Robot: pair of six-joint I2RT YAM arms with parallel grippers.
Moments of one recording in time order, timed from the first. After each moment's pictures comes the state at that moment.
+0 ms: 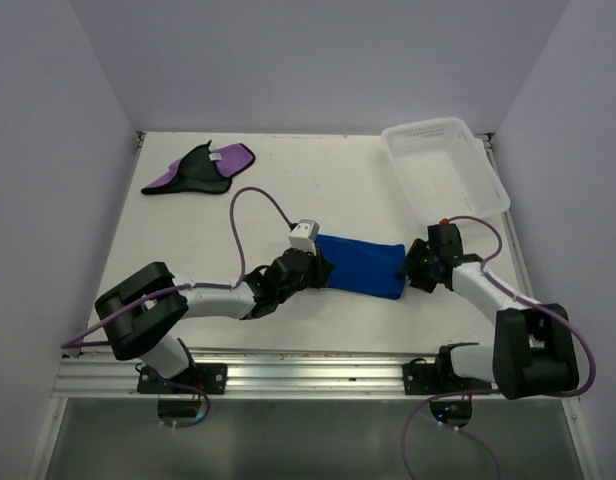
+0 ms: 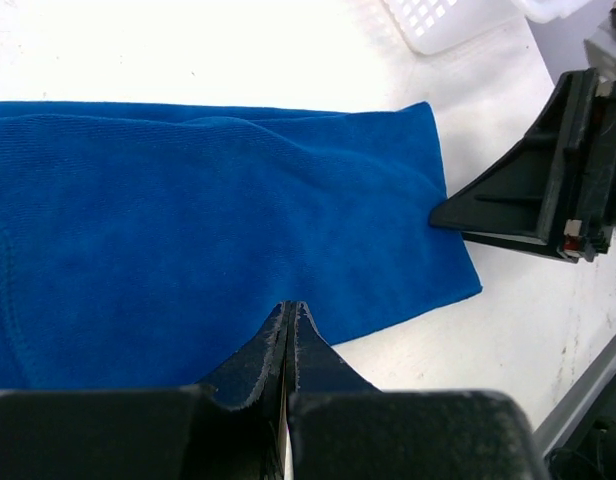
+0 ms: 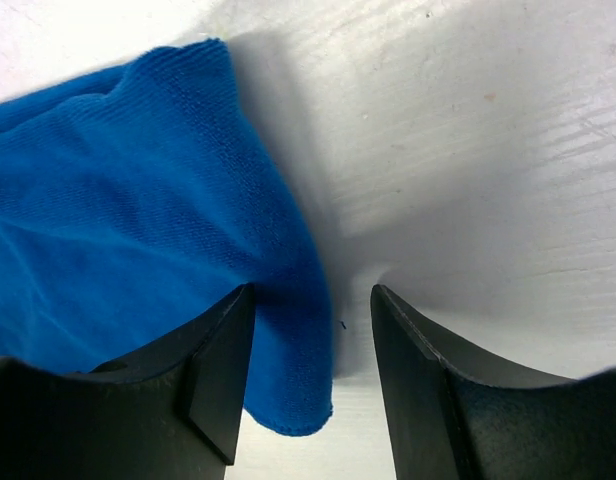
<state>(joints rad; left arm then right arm) -0.98 1.55 0.64 0.51 -0.26 -0.69 0.12 1.28 0.57 -0.36 -0.07 0.66</state>
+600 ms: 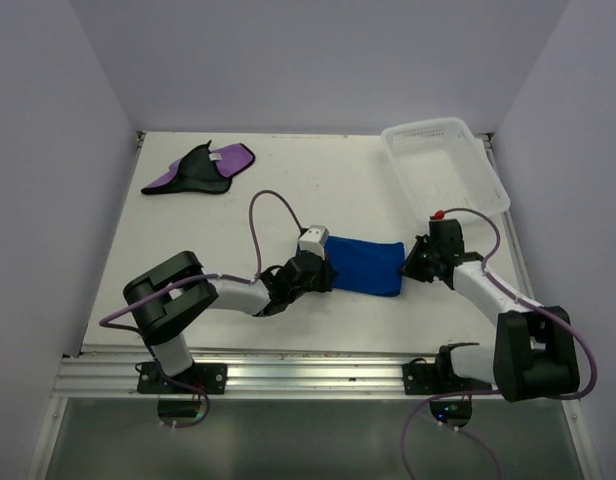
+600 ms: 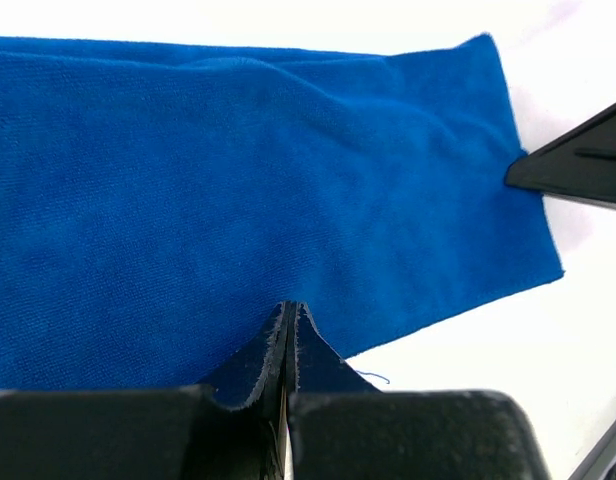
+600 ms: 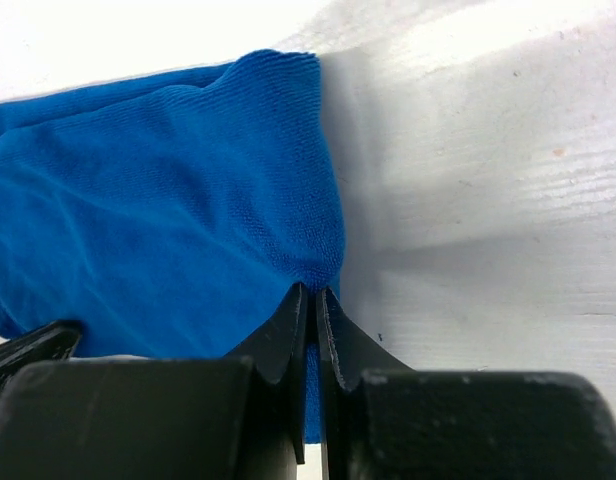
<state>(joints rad) -0.98 1.72 0.70 0.51 -0.25 -0.68 0.12 1.26 0.57 -0.29 -0.15 0.60</state>
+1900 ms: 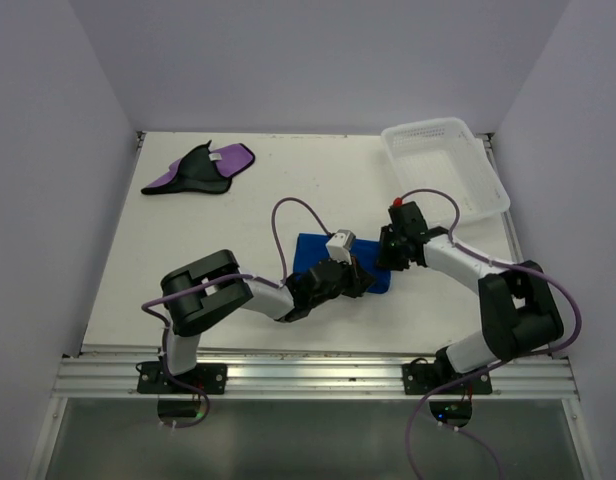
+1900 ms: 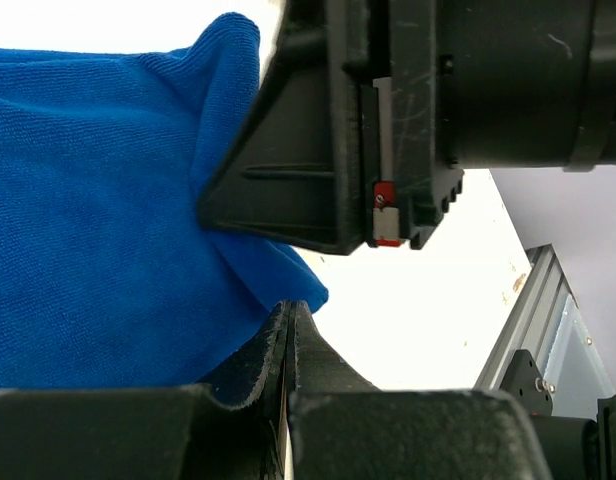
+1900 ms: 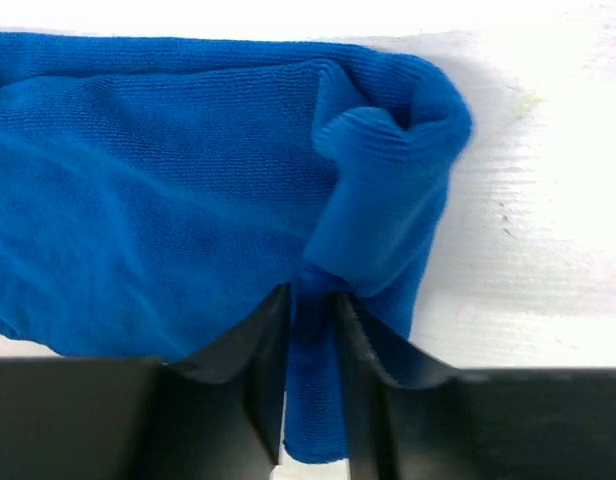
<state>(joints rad) -1.08 1.93 0.83 0.79 -0.15 -0.80 0.35 1.49 0.81 -0.38 -0.04 0.53</state>
